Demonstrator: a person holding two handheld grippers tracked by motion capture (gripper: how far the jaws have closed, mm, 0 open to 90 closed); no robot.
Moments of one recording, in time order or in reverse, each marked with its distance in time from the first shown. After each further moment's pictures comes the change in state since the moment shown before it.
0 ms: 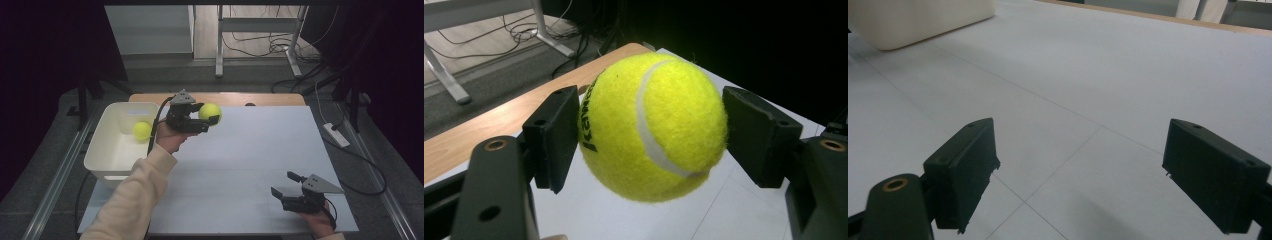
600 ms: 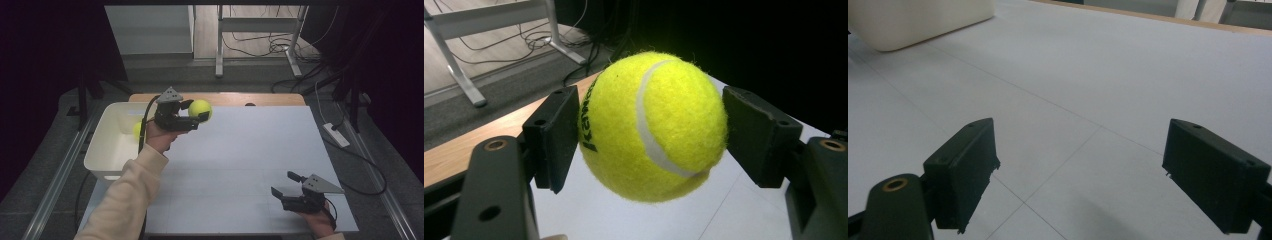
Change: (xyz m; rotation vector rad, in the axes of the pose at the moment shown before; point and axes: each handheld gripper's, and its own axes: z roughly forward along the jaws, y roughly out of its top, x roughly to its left) left arm 0.012 -0.002 -0.025 -0.032 0.038 -0.016; right arm 0.000 0.000 0.000 -0.002 -0.002 0.005
